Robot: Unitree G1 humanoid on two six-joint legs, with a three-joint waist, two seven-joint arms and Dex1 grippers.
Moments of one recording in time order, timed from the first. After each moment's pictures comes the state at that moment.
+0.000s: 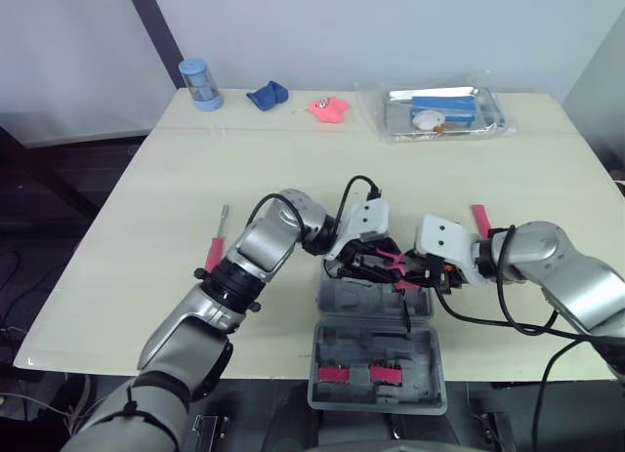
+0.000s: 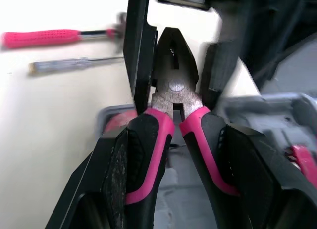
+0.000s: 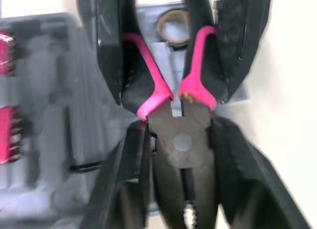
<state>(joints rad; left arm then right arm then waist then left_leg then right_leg) -0.82 0.42 -0.49 0.11 -0.13 0.45 -1.31 -0.53 -0.87 0.39 -0.50 0.24 0.85 0.95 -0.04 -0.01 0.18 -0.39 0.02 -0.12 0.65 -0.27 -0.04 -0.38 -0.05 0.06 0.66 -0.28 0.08</state>
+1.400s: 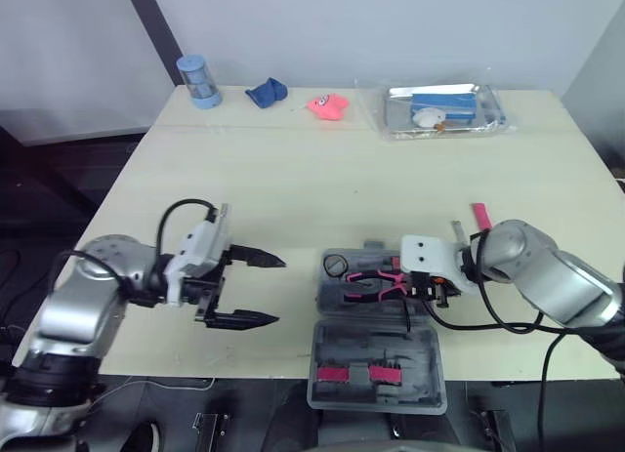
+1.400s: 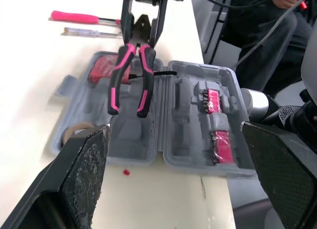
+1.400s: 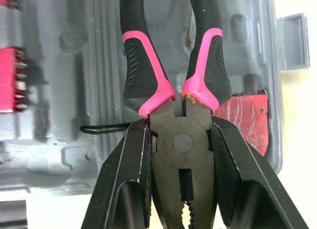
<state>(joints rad) -0.15 0.96 0.16 -0.19 -0.55 0.29 -1.53 -0.73 -0.87 0.67 -0.45 0.09 0.98 1.05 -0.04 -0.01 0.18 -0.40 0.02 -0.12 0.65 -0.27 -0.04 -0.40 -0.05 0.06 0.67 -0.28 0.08</state>
